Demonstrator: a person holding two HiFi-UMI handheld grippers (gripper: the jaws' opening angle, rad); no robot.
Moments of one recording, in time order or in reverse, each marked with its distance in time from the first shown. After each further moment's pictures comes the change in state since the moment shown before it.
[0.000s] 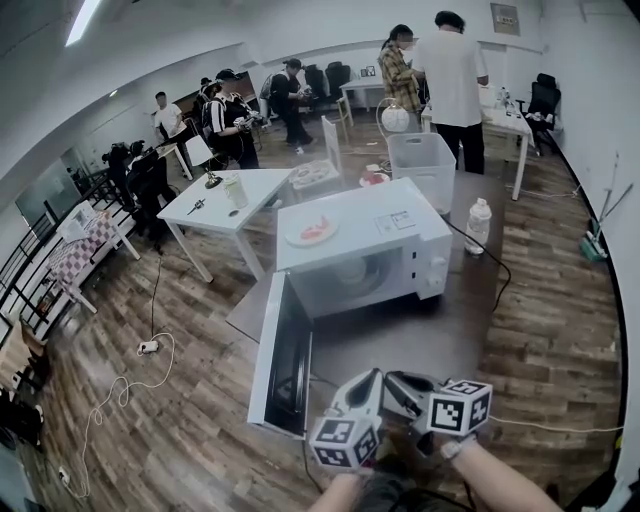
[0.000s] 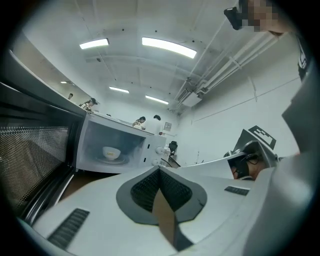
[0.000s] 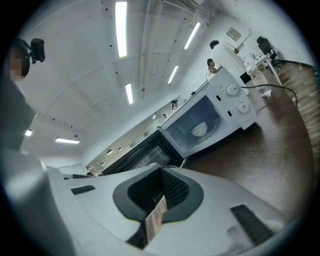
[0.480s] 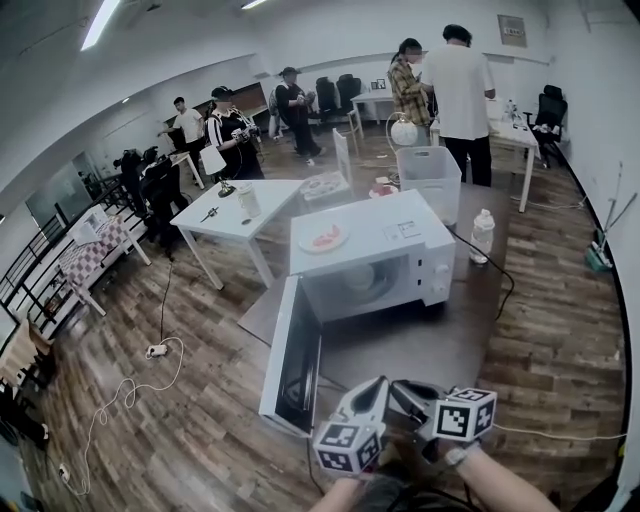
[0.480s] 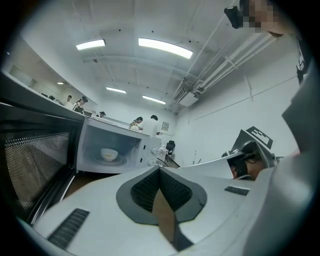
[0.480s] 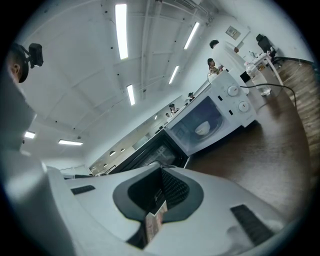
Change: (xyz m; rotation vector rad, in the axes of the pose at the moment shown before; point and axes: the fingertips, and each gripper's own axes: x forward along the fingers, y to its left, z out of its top) left arm -0.025 -0.020 0.005 0.022 0.008 -0.025; right arm -0.021 0.023 -0.007 0.004 -0.006 0.019
